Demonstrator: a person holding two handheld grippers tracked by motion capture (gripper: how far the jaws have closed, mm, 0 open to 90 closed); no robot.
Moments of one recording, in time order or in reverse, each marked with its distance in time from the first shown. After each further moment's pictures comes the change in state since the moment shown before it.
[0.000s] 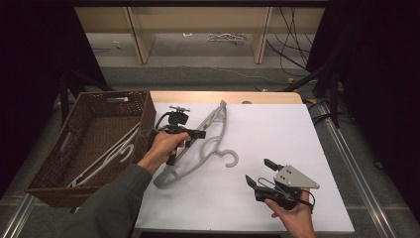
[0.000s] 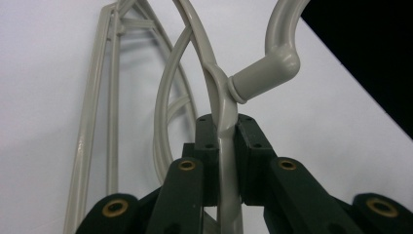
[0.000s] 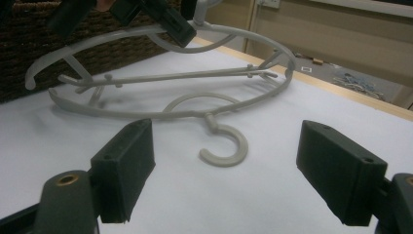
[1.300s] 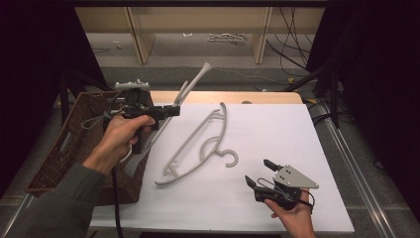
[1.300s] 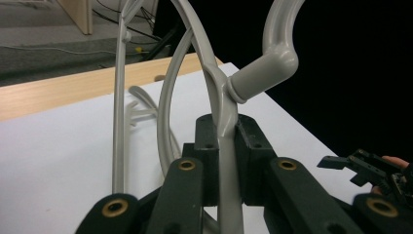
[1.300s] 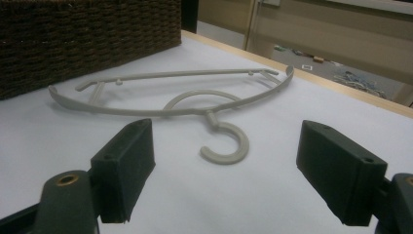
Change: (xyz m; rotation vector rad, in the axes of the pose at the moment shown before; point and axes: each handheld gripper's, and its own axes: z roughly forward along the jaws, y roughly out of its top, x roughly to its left) left arm -0.027 0.032 -0.138 -0.221 -0.013 0.109; right arm 0.001 -0.001 0.001 0.006 0.000 -0.001
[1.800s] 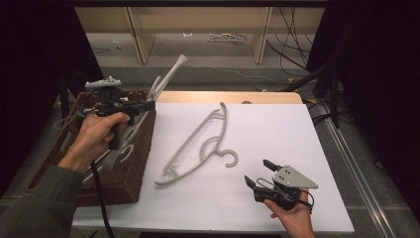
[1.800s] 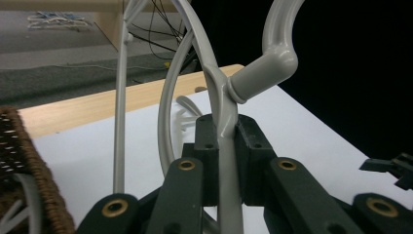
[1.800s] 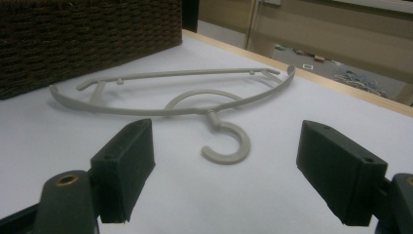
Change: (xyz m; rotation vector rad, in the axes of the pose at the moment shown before) left arm 0.046 -0.004 -0.042 -0.051 0.098 0.045; right arm 0.001 0.000 0.000 0.008 0.005 0.002
